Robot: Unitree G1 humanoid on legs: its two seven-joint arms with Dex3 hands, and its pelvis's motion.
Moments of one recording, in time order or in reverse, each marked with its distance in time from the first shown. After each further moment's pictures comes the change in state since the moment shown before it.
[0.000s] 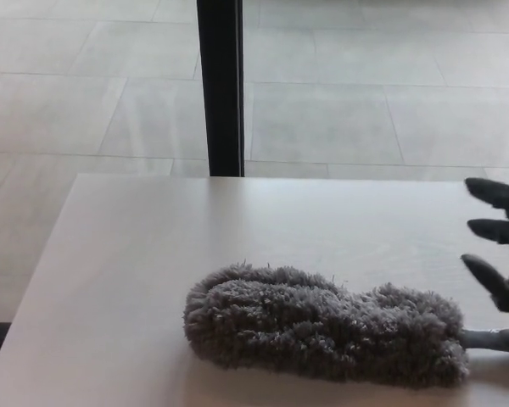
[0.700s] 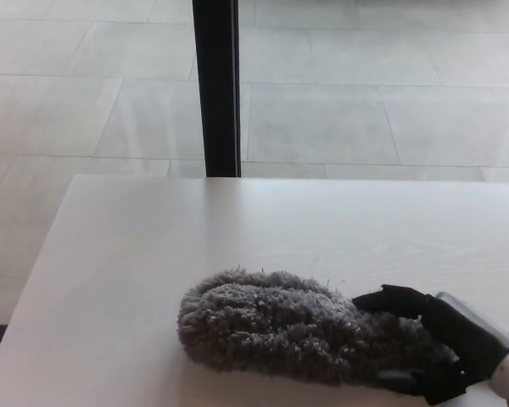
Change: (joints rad) left_arm -0.001 0.000 0.005 0.000 -0.002 0.000 -0.001; right_arm -0.014 -0.043 0.378 0.074 -0.273 -0.076 -0.030
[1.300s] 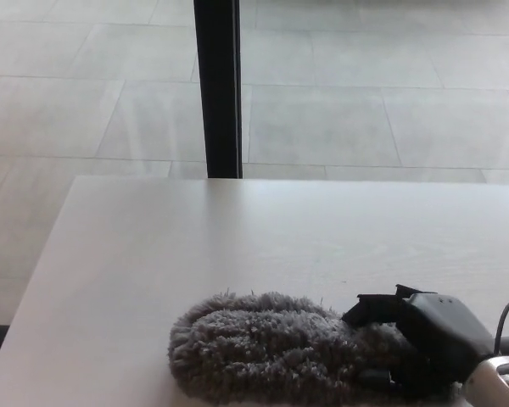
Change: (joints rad) left_arm -0.006 0.000 -0.003 0.000 0.001 0.000 -0.003; right_arm -0.073 0.017 0.173 0.104 -0.194 -0.057 -0.336
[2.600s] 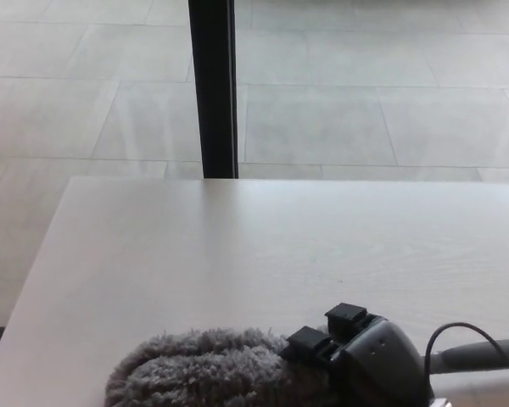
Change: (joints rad) left_arm -0.034 0.000 -0.049 0.000 0.003 0.000 -0.014; right_arm -0.145 0.142 0.454 0.223 -0.355 0.021 -0.755
